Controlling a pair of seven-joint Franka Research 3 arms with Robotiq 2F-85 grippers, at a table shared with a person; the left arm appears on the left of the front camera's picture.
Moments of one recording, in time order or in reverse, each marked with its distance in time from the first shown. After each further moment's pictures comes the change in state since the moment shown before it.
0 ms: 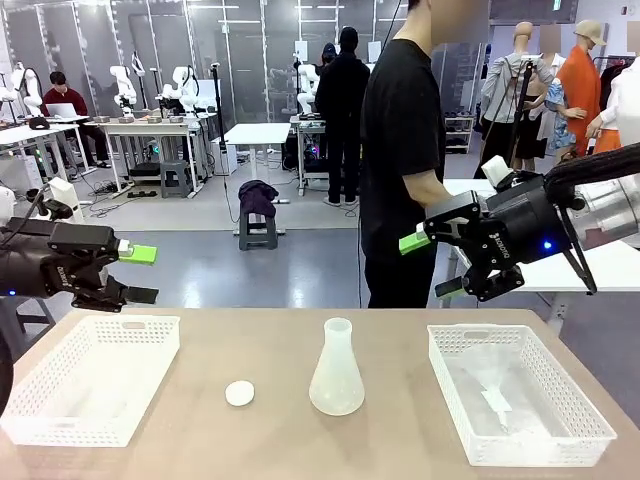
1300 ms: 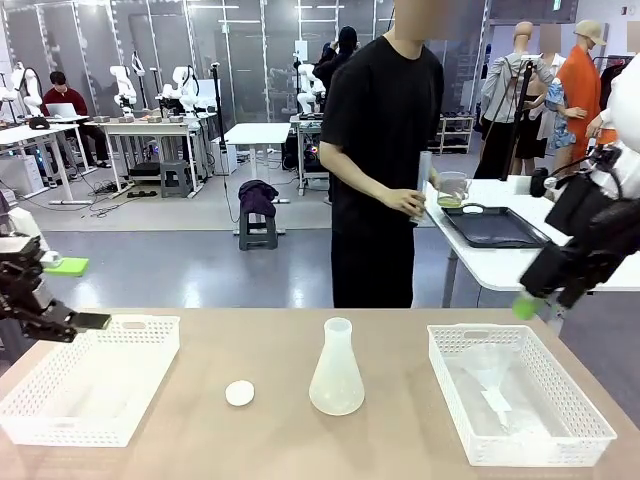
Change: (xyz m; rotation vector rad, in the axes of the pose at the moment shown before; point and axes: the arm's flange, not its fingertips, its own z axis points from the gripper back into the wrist) left arm -0.022 0.038 0.059 -0.217 0.103 0.206; right arm 0.027 -0.034 0.070 -0.645 0.341 0.544
